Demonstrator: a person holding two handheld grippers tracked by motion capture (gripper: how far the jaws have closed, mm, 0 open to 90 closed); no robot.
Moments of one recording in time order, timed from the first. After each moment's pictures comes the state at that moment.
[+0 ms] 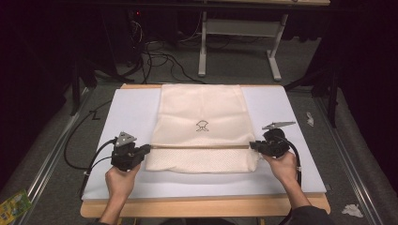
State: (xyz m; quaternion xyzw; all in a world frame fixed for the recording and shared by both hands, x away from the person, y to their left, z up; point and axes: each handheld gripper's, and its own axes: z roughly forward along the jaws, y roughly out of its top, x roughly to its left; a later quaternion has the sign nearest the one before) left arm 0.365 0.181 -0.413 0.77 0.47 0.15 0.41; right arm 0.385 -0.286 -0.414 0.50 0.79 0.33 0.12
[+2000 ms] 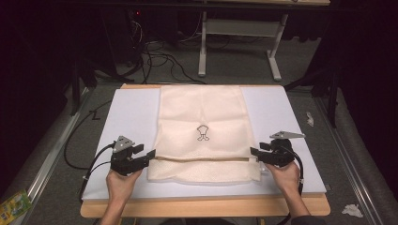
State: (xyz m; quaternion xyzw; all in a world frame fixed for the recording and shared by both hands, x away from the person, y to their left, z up) left arm 0.356 0.187 -0.420 0.75 0.45 0.17 0.44; right arm 0.358 -0.299 -0.429 0.51 0.75 0.38 0.16
